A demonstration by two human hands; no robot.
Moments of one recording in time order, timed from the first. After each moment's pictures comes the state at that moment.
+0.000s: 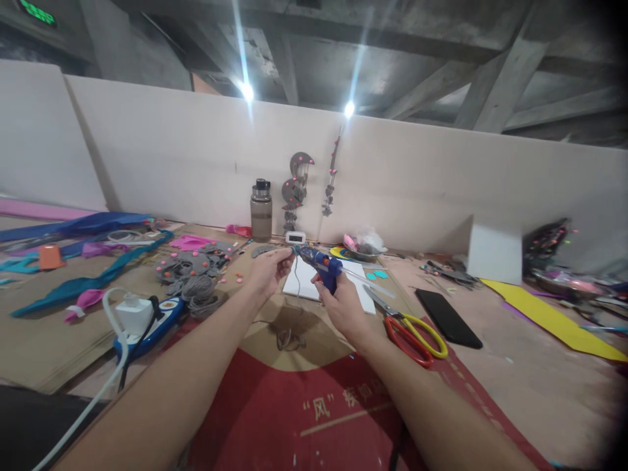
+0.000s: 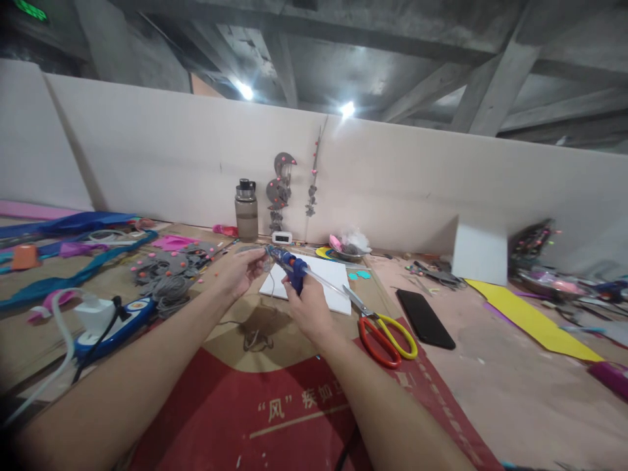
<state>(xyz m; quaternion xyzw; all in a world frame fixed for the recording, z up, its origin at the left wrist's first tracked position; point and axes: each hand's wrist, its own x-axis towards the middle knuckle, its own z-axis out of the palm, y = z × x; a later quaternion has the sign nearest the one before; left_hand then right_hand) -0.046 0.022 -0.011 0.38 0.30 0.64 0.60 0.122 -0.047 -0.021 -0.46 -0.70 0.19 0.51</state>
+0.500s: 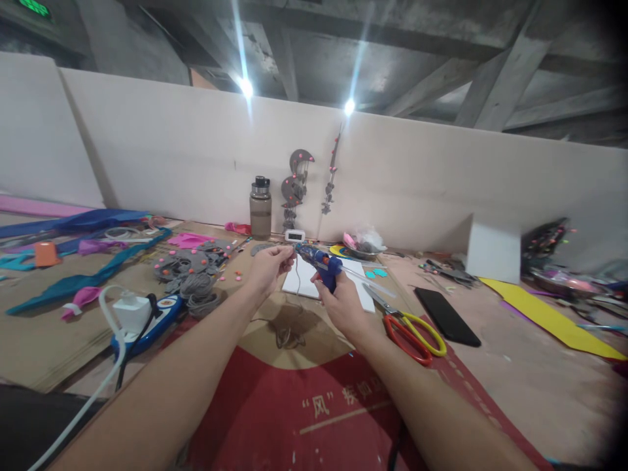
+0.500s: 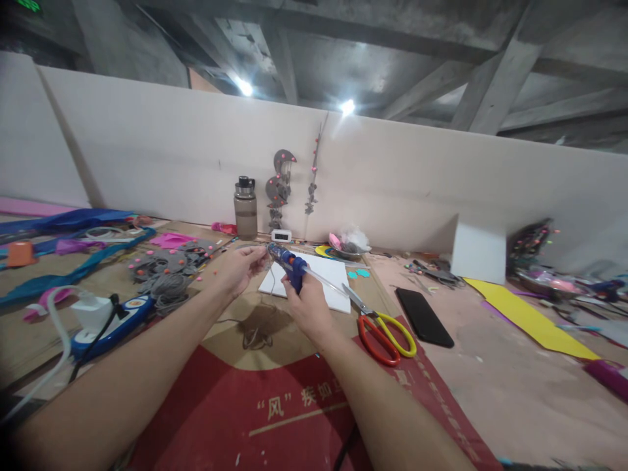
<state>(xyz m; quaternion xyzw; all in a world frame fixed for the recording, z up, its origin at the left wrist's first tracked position) -0.043 0.020 -0.010 0.45 0.30 0.63 0.55 0.121 -0.049 -0.018 -0.46 -0.71 0.19 0.50</state>
